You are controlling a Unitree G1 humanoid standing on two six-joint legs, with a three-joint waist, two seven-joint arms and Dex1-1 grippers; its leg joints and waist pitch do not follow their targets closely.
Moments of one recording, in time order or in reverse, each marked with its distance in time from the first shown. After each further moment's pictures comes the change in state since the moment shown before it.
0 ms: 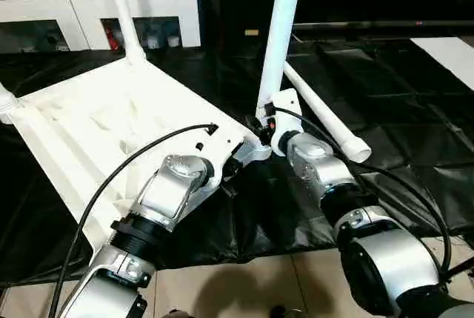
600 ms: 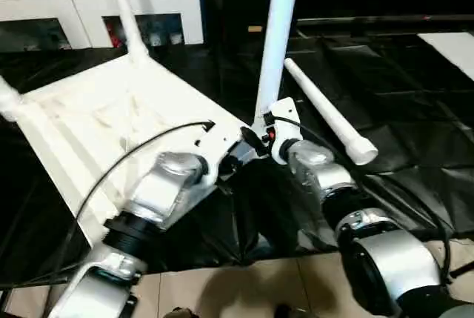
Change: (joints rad) left arm -0.004 0.067 0.000 0.002 -0.031 -0.110 -0.116; right arm 0.013 -0.029 0.005 0.023 -0.023 -0.033 0.127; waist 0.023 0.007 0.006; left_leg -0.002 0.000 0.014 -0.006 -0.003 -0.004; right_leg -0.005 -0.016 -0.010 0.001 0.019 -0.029
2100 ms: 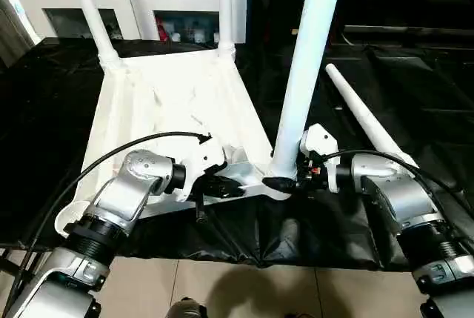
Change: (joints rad) left arm 0.048 0.182 -0.050 0.016 -0.087 -0.305 -0.508; right arm 0.332 -0.375 0.156 -0.664 0.062 0.194 0.705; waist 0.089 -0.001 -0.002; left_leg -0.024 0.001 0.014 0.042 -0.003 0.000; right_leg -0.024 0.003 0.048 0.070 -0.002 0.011
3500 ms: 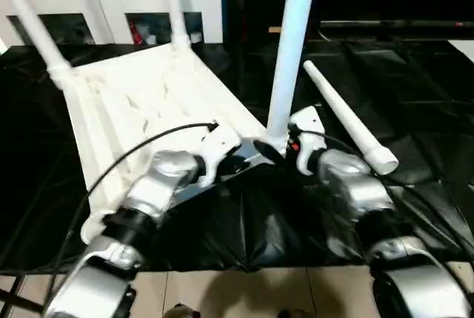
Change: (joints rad) left arm -0.068 -0.158 0.054 0.189 0.079 -0.031 0.320; right arm -0.101 0.210 -0.128 0.300 -0.049 -0.106 -0.375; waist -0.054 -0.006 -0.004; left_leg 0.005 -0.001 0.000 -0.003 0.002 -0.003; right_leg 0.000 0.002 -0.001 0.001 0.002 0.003
